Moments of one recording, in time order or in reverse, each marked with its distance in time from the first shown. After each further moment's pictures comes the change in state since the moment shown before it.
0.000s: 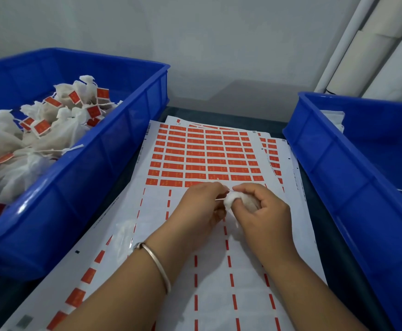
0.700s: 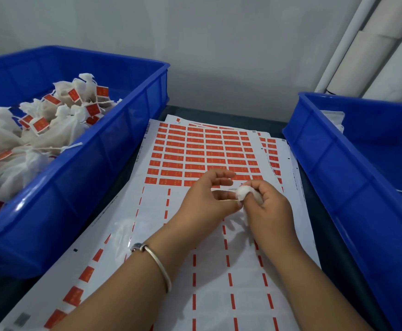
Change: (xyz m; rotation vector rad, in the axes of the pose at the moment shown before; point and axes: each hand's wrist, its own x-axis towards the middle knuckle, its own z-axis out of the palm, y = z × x) left_hand -0.003 -0.003 0.000 0.418 -0.072 0.321; right_hand 0.012 0.007 -0.007 0.003 -0.077 0.201
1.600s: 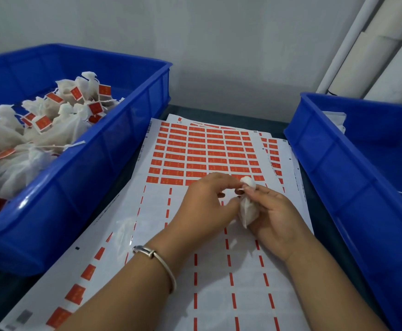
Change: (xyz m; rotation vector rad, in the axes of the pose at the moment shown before) left_hand -0.002 -0.007 -0.005 0.463 0.078 0.367; right_hand 0.008 -0.005 -0.013 0.912 -0.332 0.433
